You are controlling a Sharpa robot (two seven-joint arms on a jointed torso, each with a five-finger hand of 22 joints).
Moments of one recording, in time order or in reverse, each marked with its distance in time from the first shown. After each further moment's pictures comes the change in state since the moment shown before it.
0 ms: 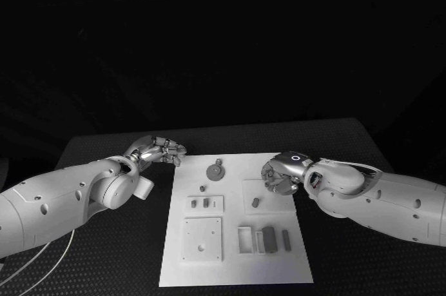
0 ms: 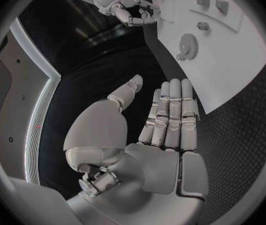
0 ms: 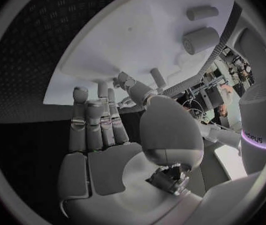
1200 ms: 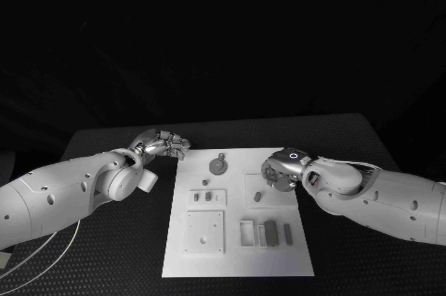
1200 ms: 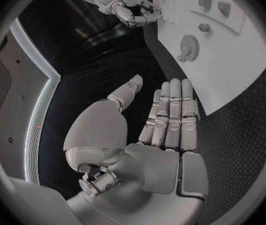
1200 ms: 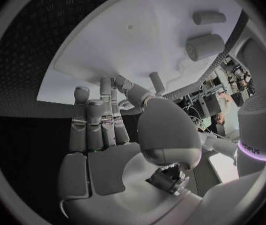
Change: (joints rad) left arm 0.000 0.000 0.000 0.000 0.001 -0.001 -0.007; left_hand 0.000 0.000 0.000 0.000 0.000 -0.012 0.005 0.000 -0.005 -0.004 0.004 0.000 -0.002 0.007 0.000 -0.016 0.010 -0.008 0.004 0.004 -0.010 -0.003; right arm -0.015 0.030 -0.002 -0.009 -0.097 -0.011 -0.016; right_hand 0.049 0.091 0.004 -0.004 -0.004 0.098 -0.042 0.054 0.019 0.076 -0.026 -0.026 0.026 0.015 -0.026 -0.034 -0.012 0.005 0.014 -0.010 -0.022 0.007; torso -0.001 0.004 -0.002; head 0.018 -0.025
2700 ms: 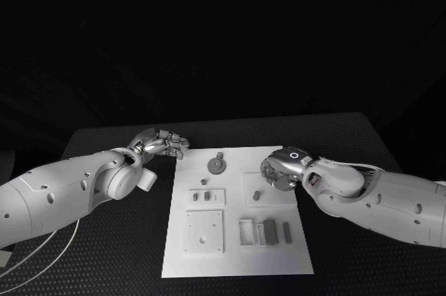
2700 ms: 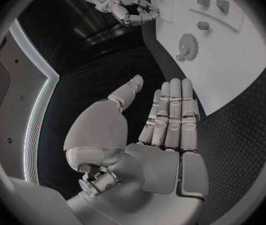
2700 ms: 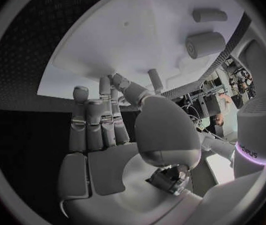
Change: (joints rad) left arm 0.000 0.000 0.000 -0.008 0.001 0.000 -0.007; left_hand 0.004 0.004 -0.006 0.000 0.000 -0.004 0.004 0.000 -0.001 -0.003 -0.004 0.000 -0.001 0.014 -0.007 0.000 0.011 -0.007 0.011 -0.004 0.000 -0.001; right arm -0.006 -0.017 0.010 0.041 -0.030 -0.042 -0.028; right_hand 0.054 0.006 0.000 -0.008 0.004 0.026 -0.014 0.012 0.013 0.017 -0.009 -0.015 -0.008 0.029 -0.004 -0.013 -0.005 -0.010 0.018 -0.008 0.000 -0.004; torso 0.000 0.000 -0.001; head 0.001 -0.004
